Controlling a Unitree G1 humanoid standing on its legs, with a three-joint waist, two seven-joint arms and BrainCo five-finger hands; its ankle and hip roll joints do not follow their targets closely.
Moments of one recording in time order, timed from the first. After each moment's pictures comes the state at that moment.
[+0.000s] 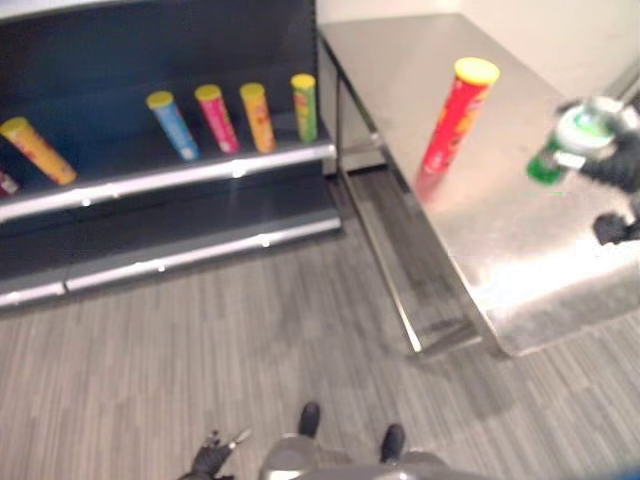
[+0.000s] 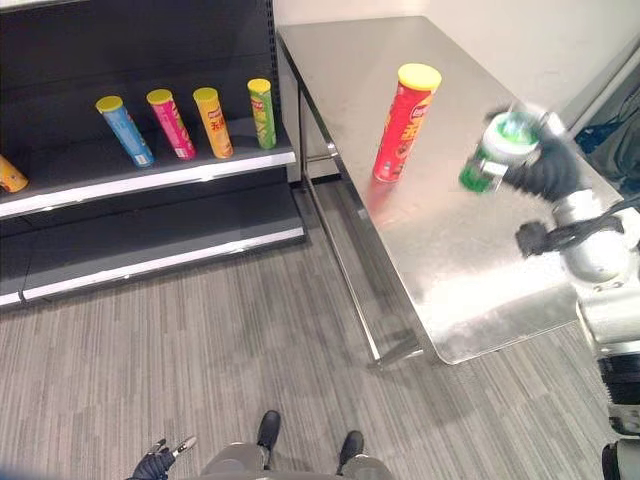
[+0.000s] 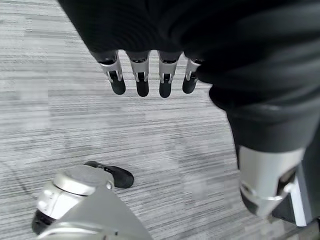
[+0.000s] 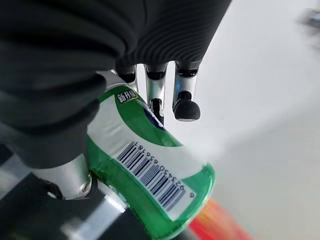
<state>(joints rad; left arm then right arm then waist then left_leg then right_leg) 0.19 0.25 0.00 1.02 -0.26 -0.12 0.07 -0.41 -1.03 -0.06 -0.01 0.20 -0.21 -0.08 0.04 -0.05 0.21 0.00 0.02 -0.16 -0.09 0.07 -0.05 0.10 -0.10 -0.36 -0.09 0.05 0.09</state>
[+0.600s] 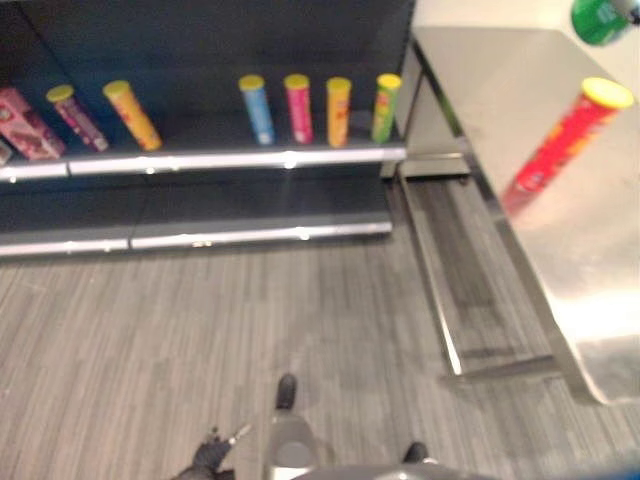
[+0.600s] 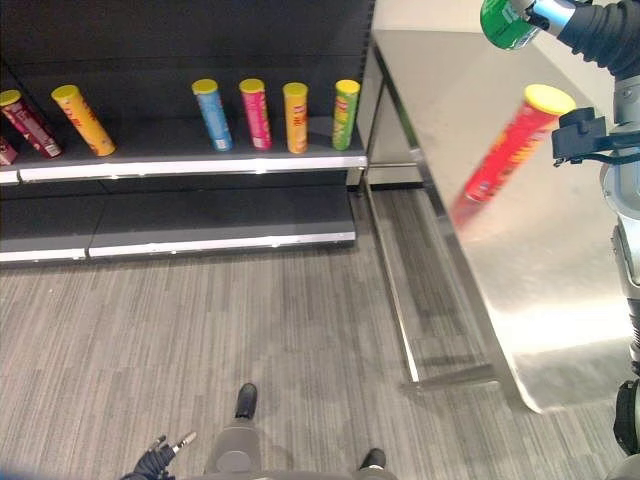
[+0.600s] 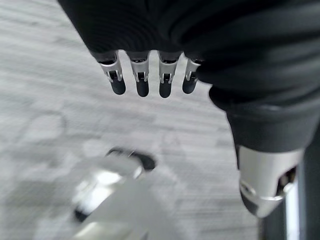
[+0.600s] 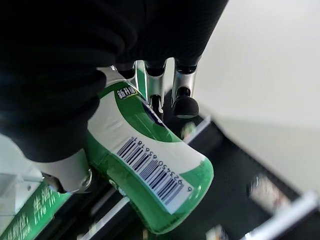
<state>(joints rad) 0.12 0.31 0.00 1.05 -0.27 -0.12 0.07 -0.70 -1.10 0.05 -0.05 0.24 -0.24 -0.18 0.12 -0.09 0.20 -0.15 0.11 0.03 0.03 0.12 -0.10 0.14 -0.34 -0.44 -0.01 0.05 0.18</state>
